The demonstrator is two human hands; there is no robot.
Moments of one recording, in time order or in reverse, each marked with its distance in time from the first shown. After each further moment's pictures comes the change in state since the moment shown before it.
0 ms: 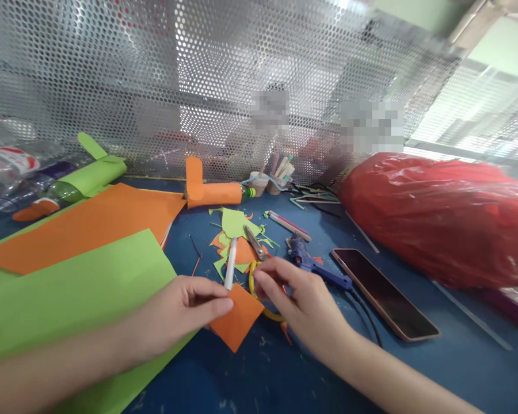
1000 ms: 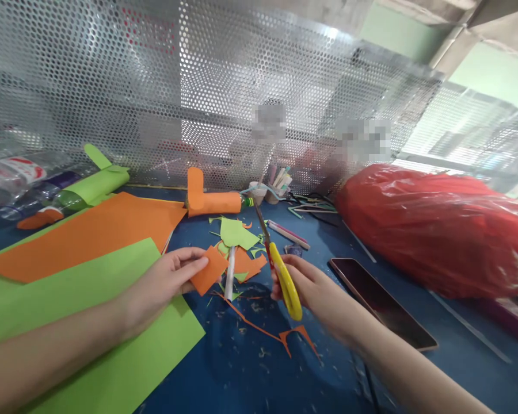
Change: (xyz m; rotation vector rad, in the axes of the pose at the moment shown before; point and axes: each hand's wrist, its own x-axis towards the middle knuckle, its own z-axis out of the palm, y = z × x) left_hand 0.017 0.005 -0.025 -0.395 0.310 -0.008; right_hand 0.015 0.008 -0.023 0.374 -0.077 0.473
